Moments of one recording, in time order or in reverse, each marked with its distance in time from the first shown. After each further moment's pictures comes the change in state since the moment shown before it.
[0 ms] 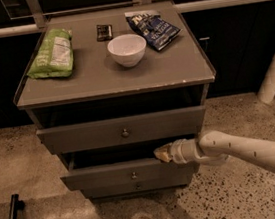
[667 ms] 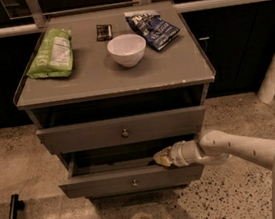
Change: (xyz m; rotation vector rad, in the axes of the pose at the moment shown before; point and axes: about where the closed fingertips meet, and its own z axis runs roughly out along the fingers) arm 0.008 0.019 -0.005 -0.084 0.036 -0.038
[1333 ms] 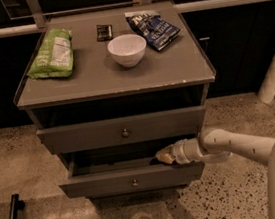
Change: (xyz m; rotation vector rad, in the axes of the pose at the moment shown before) arm 0.004 -0.017 -0.001 0.021 0.008 0.028
